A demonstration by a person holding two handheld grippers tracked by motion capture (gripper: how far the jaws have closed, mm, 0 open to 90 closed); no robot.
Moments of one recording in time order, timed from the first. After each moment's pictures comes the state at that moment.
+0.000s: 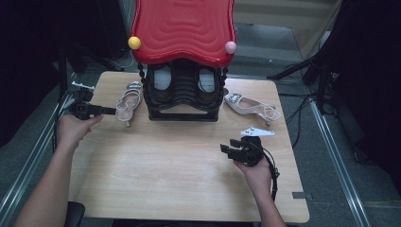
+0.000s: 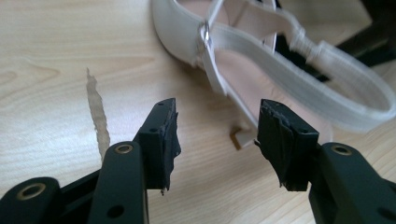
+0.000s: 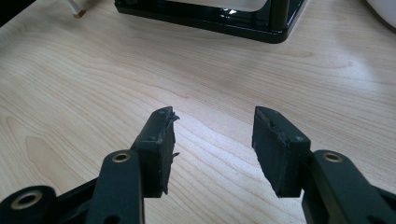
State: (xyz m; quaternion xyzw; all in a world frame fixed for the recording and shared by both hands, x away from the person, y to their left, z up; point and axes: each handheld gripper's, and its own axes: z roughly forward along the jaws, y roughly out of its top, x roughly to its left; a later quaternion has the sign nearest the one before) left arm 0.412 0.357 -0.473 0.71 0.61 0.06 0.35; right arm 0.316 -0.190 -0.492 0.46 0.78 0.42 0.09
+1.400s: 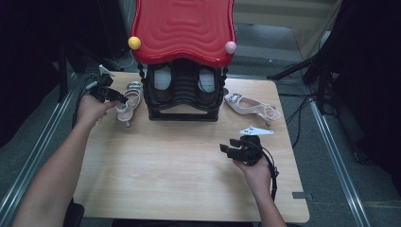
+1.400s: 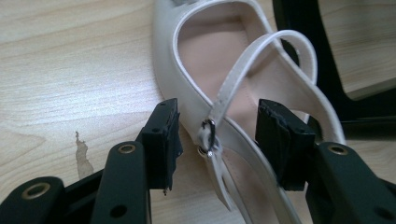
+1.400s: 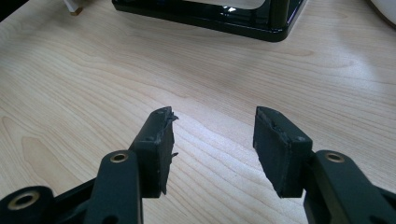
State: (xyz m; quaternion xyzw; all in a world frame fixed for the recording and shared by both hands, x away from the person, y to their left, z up) left arm 0.490 0.322 -0.478 0.73 0.63 0.04 0.24; right arm 0.320 -0.188 -0.494 0.46 0.78 0.42 0.09
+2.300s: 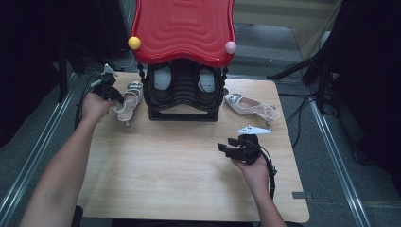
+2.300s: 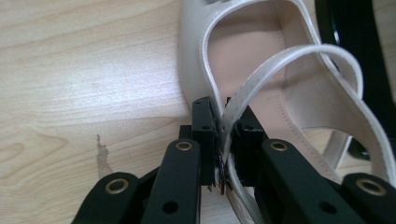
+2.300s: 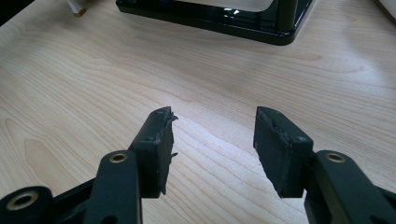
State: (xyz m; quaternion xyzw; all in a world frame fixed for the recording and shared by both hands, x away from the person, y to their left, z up) left arm 0.502 0.318 -0.477 0.72 0.66 0.05 0.20; right arm 0.323 -0.184 -0.494 0.45 0.78 0.42 0.08
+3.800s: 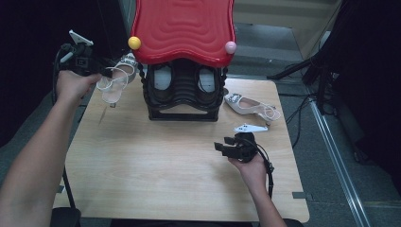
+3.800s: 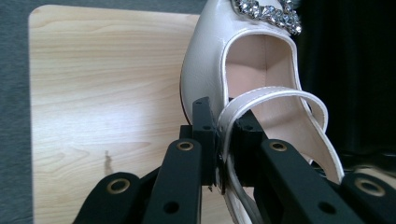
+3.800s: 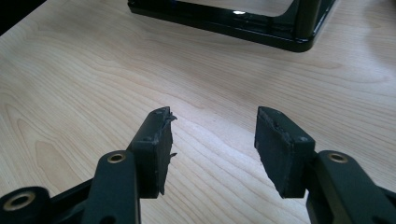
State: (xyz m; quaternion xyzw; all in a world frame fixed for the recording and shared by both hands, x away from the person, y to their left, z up) left arm 0.475 0.342 -0.353 0.69 0.65 0.06 0.32; right arm 0.328 -0.173 -0.493 0.44 0.79 0.42 0.07
